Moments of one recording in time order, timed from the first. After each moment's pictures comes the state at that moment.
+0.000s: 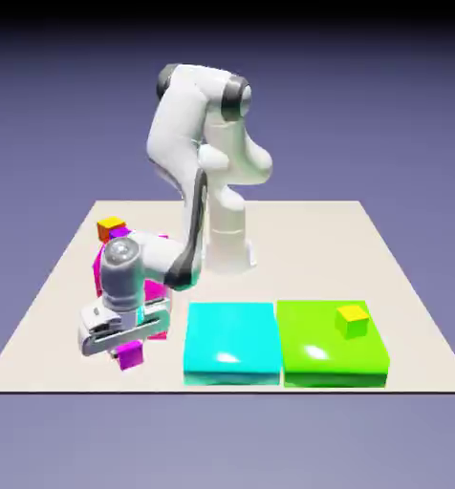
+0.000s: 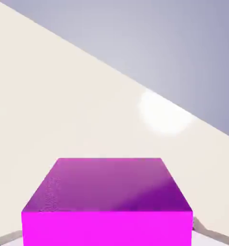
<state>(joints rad) -0.10 0.40 -0.24 -2.18 -0.05 2.45 -0.07</state>
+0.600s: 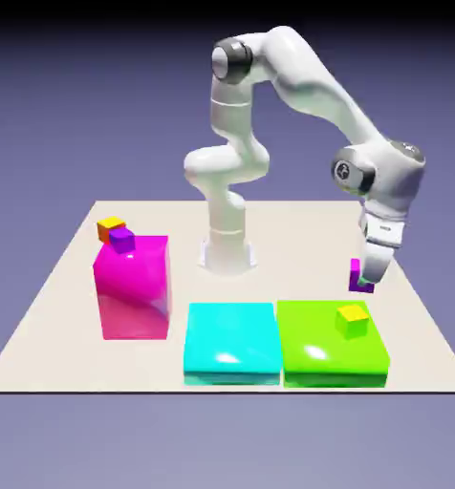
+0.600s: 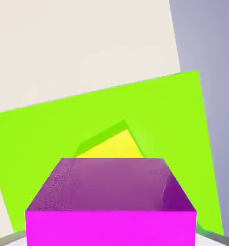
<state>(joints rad) 0.38 0.23 0.21 -2.18 -0.22 2.26 0.17</state>
